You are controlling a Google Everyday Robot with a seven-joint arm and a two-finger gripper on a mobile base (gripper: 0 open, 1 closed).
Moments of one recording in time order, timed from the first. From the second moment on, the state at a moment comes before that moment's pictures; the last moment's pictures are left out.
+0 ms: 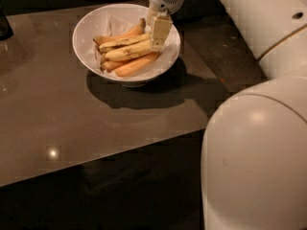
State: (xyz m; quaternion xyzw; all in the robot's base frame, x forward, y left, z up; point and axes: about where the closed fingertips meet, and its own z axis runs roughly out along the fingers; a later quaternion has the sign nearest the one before) arm 0.669 -0.022 0.955 -0.72 0.67 0.01 0.17
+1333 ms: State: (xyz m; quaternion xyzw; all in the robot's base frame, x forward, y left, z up) arm 0.674 -0.028 0.935 -0.72 0.68 0.01 0.15
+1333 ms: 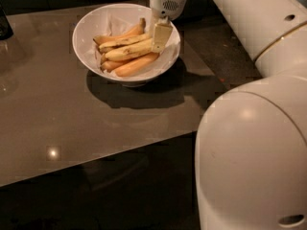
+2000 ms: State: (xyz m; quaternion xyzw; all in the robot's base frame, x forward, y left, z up) arm 0.674 -0.024 0.928 -0.72 0.68 -0.01 0.14
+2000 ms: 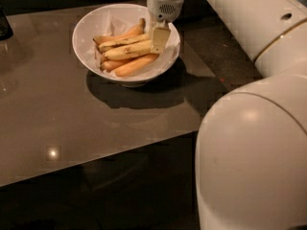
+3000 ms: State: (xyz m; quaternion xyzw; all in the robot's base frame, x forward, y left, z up) arm 0.669 -0.025 0.957 -0.71 0.67 0.00 0.21
